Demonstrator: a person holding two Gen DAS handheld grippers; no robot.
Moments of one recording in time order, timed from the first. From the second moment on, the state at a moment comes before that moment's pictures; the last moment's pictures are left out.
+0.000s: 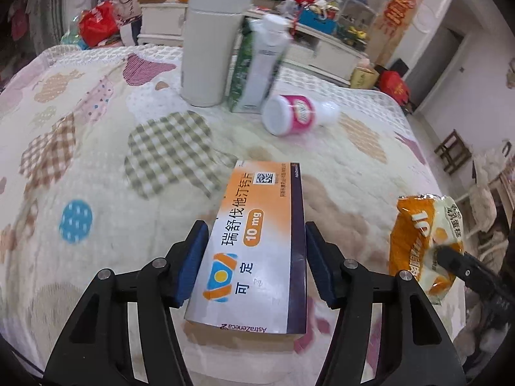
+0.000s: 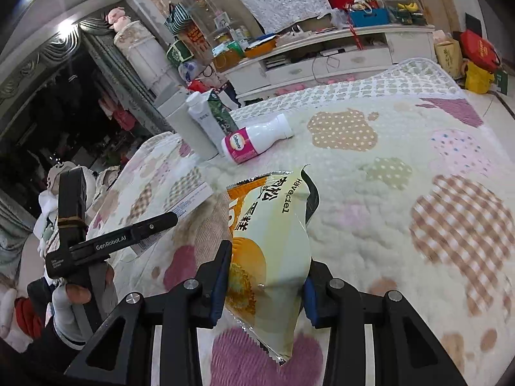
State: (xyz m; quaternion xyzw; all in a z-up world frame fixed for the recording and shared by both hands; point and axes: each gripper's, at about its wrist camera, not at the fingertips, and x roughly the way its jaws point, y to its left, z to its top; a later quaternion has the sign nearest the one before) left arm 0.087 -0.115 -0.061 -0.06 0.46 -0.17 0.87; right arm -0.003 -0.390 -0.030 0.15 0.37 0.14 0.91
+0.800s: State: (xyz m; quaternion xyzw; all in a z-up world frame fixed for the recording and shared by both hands) left arm 0.039 -0.171 -0.092 0.01 0.49 -0.19 0.85; right arm -0.076 -0.395 -0.076 0.17 0.44 0.14 0.87
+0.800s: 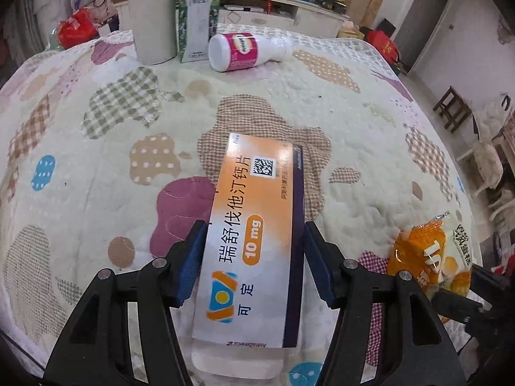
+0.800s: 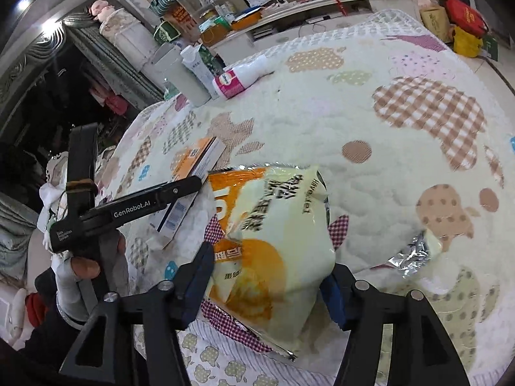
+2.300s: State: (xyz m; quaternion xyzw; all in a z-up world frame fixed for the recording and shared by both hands) left arm -0.045 -0.386 -0.052 0.06 0.46 -0.37 0.81; right arm -0.203 -0.599 -0.031 0.19 0.34 -0.06 0.92
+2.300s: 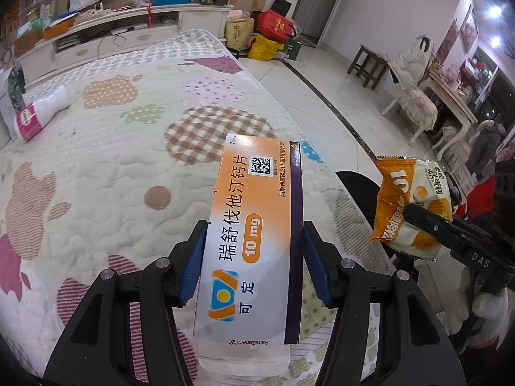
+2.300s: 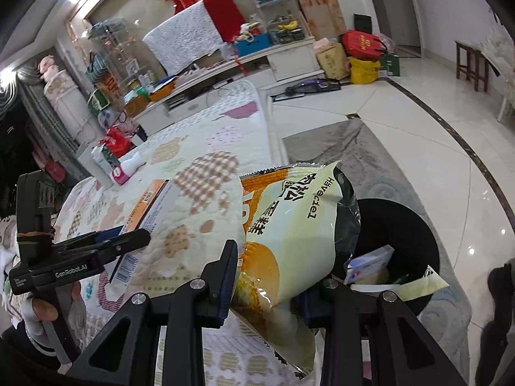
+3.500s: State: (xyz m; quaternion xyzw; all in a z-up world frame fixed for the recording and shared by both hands) left arm -0.073 -0.515 -0.056 0.04 0.50 -0.46 0.74; right arm -0.207 -0.705 -0.089 0.22 0.40 -0.16 0.87
